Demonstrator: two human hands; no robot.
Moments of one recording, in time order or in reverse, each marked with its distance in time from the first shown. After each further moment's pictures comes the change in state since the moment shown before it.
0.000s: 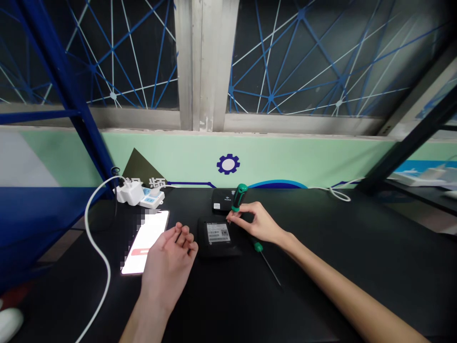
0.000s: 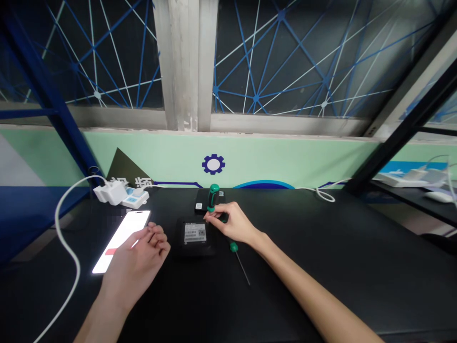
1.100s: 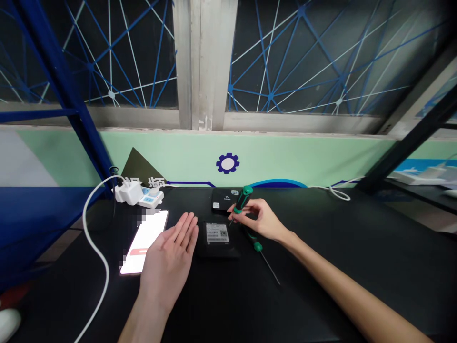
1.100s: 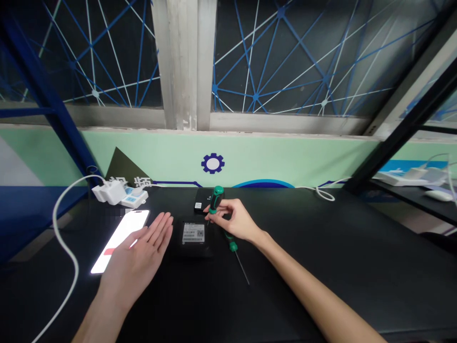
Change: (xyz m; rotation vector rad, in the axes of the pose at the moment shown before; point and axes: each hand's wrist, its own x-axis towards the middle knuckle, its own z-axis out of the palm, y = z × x) left_hand 0.001 -0.001 0.000 0.084 -0.039 0.002; right_hand -0.001 -0.003 -0.004 0.307 0.017 0.125
